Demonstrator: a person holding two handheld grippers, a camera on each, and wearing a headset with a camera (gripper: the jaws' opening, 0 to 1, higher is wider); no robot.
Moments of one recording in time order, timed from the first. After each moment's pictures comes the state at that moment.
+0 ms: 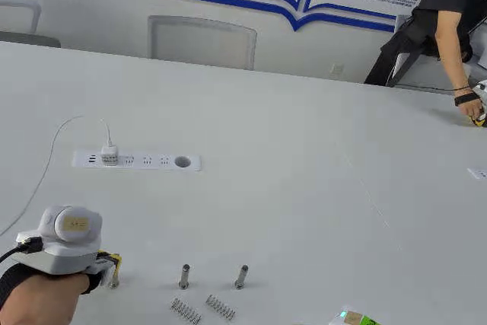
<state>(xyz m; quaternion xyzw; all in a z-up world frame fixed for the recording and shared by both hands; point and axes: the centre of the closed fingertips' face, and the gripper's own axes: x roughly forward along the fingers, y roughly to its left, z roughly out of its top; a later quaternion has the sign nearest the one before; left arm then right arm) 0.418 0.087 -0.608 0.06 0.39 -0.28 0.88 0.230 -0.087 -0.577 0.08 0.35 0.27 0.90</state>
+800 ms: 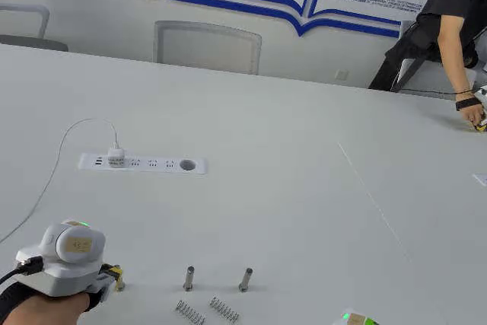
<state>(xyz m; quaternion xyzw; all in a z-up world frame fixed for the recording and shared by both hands) 0.404 0.091 -0.610 0.08 0.37 -0.29 0.88 0.229 -0.084 -0.575 0.08 0.34 0.27 0.90</state>
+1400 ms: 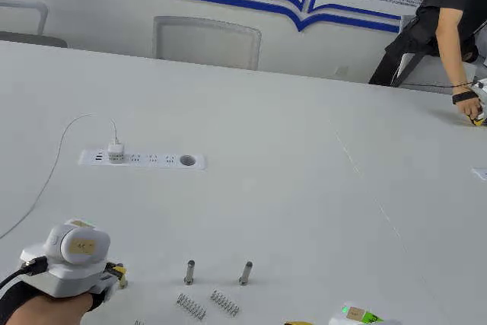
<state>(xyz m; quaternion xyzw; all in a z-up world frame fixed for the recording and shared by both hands) 0.396 0.089 -0.612 0.09 0.37 -0.29 0.88 0.227 -0.082 -0.576 0.08 0.35 0.27 0.89</state>
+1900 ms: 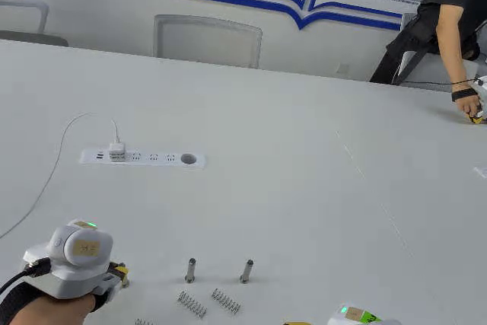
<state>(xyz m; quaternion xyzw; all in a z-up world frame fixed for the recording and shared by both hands) 0.392 0.086 -0.610 0.11 0.36 -0.30 0.88 0.225 -0.081 -0.579 0.08 0.35 0.27 0.89</state>
